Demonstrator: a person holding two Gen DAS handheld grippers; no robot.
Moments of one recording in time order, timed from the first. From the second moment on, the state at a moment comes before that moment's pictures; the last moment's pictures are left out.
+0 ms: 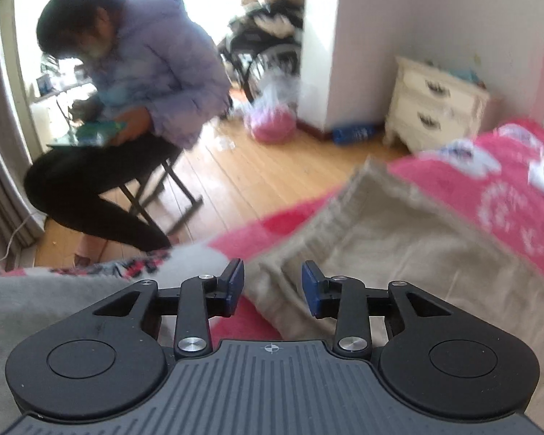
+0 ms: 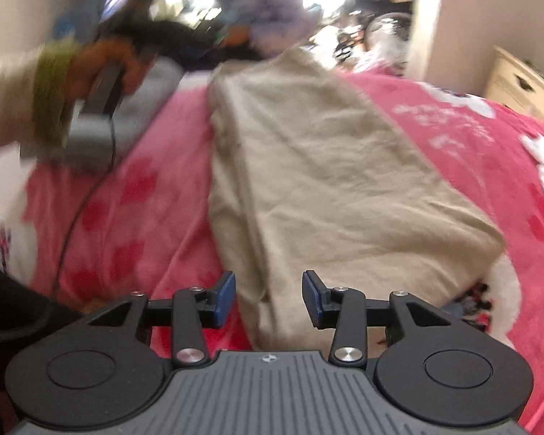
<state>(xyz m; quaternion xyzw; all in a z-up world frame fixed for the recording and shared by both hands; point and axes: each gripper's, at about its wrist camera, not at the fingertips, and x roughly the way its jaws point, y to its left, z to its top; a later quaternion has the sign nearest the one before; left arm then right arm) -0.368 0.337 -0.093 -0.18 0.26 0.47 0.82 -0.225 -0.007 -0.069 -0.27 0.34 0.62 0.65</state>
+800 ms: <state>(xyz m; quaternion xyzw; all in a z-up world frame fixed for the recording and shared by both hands) -0.317 0.325 -0.138 -0.11 0.32 0.43 0.83 -0.091 0.023 -0.078 -0.14 0.35 0.49 0.78</state>
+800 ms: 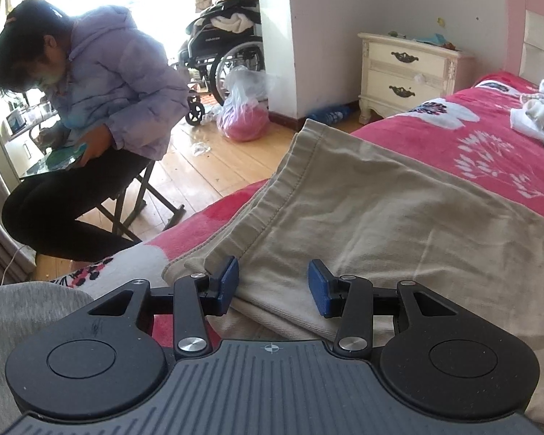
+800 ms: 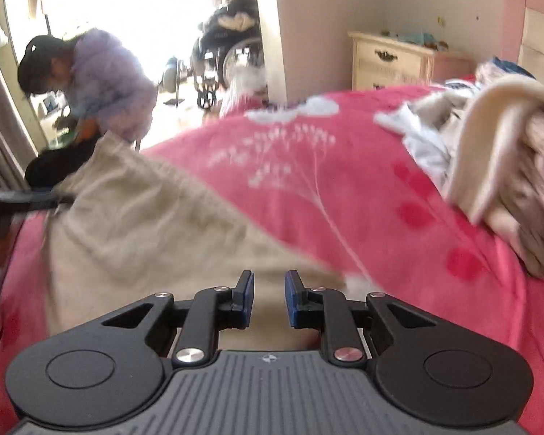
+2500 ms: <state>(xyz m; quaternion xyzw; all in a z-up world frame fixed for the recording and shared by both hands) -0.374 0.332 -0.168 -0.53 0.22 0.33 0.75 -0.014 -0.017 -0.190 0.27 0.61 0.37 0.64</state>
